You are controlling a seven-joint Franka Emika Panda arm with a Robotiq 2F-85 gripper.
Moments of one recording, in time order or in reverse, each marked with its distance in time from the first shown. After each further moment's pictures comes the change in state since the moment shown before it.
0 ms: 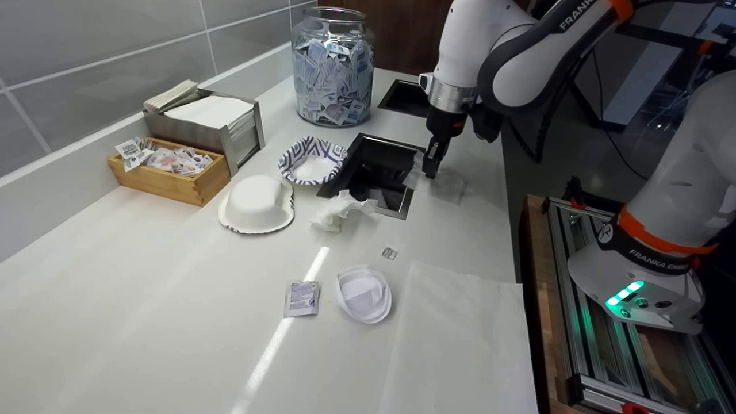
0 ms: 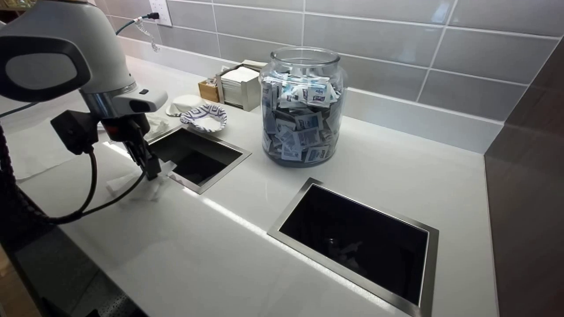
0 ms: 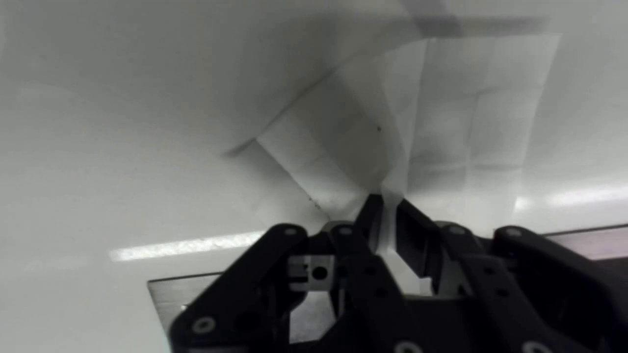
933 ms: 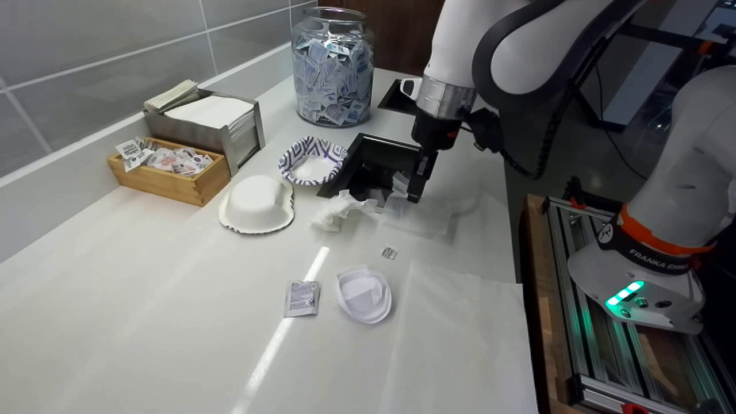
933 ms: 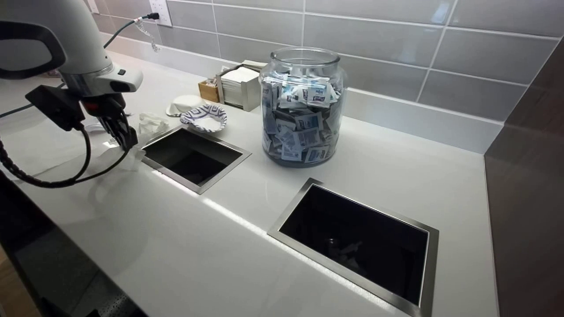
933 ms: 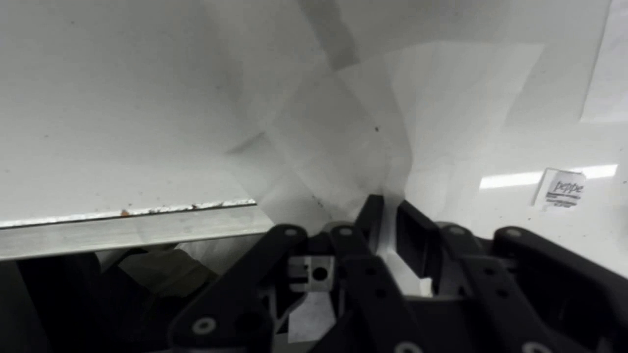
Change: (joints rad) arm 0.221 -0.059 0.049 -0.002 0.408 -0.027 -0.220
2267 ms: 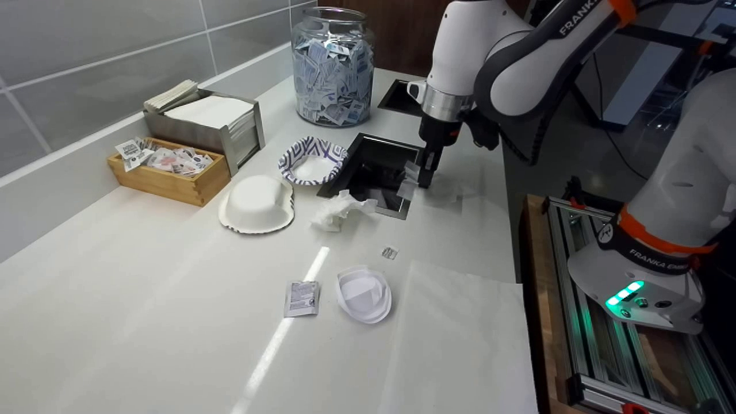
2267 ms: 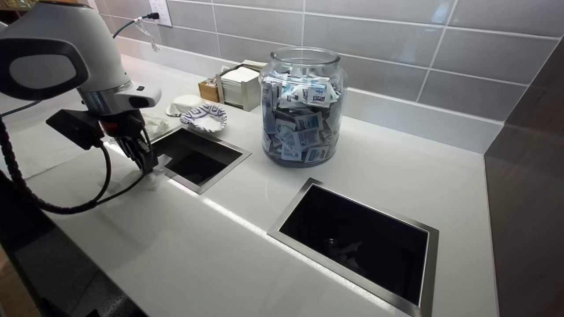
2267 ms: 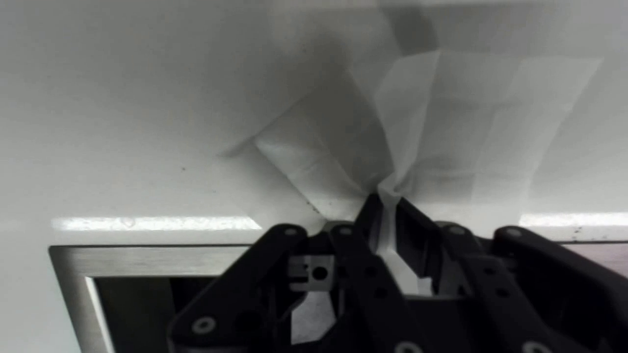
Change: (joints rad) arm -0.170 0.079 -0.022 0.001 -0.357 0.052 0.109
